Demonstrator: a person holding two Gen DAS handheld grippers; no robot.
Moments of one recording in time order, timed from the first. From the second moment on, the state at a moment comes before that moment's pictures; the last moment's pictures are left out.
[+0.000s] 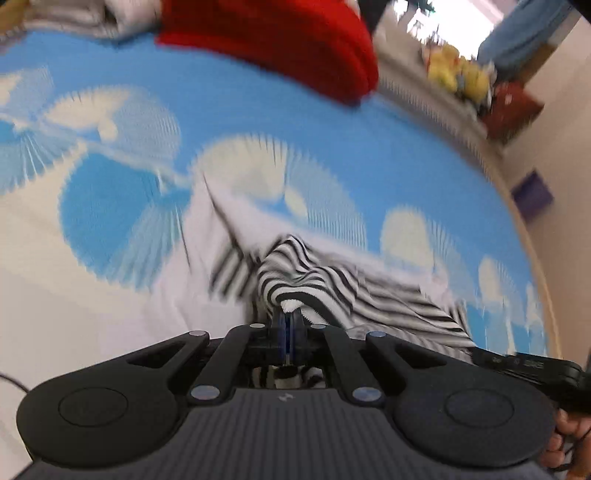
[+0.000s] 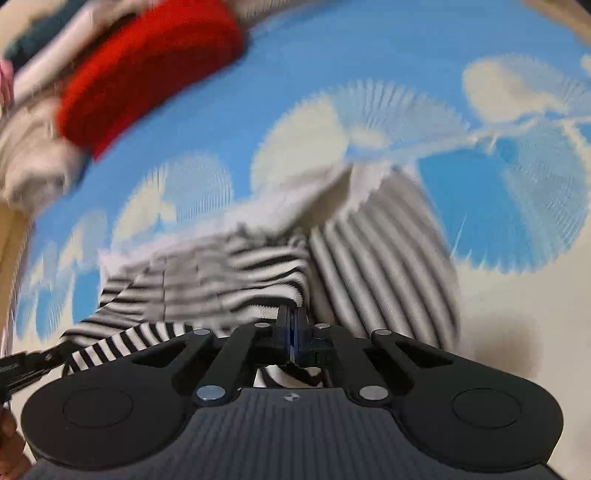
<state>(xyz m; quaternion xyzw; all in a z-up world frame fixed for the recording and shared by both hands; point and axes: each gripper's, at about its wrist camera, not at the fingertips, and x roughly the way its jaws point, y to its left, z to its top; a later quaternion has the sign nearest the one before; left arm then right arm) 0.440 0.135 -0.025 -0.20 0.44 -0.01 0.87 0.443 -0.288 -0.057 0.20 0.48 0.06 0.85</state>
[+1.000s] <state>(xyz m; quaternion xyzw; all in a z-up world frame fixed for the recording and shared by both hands) 0.440 0.137 -0.088 -0.21 0.60 0.04 0.77 0.439 -0.329 -0.097 0.30 0.55 -0.03 0.78</state>
